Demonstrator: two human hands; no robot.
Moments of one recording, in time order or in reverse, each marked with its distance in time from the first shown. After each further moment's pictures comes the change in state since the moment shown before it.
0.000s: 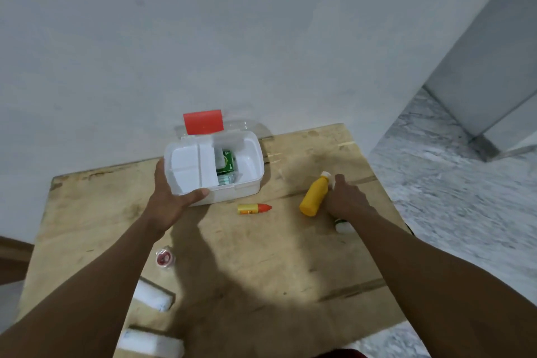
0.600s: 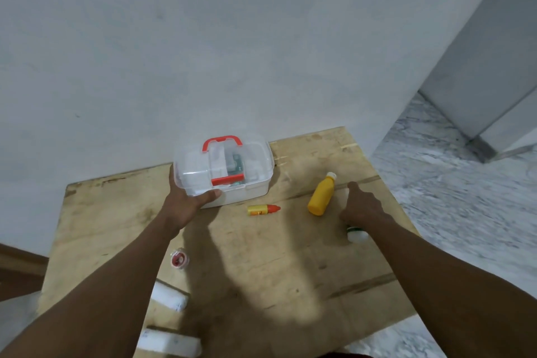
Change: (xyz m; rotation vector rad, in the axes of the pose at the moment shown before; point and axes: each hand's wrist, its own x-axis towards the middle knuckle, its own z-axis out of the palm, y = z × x) left_hand -0.003 0.007 -0.001 -0.021 -0.076 0.017; right_hand -0.018 0.015 0.004 -0.047 -0.023 0.042
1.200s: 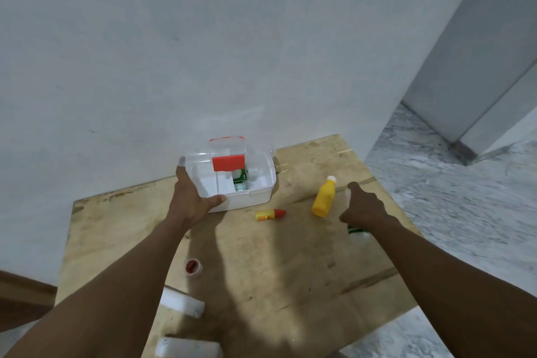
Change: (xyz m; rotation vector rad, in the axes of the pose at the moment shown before) left_hand 0.006 0.018 -0.011 0.354 0.061 0.073; right_hand -0.027 -0.009 0.000 0.056 0.114 0.006
